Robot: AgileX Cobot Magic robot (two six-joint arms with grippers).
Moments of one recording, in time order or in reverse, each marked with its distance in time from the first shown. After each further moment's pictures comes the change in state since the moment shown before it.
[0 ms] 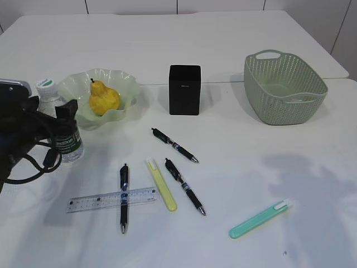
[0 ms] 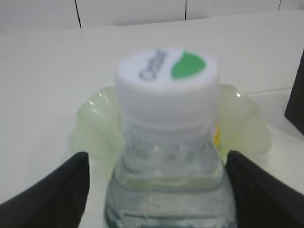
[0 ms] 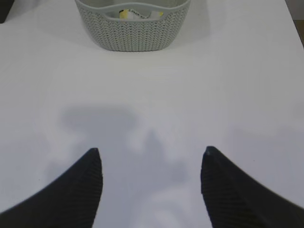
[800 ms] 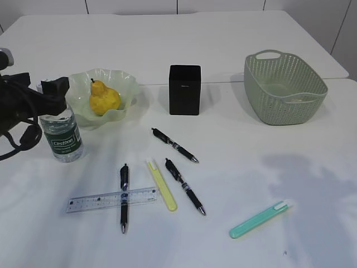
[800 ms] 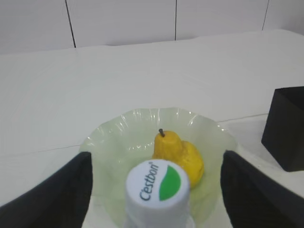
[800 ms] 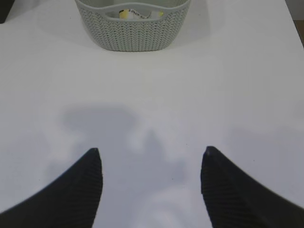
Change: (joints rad) left arm 0.000 -0.254 0.002 0.023 0.250 0.013; right arm 0.000 0.000 0.000 0.000 -0.002 0.000
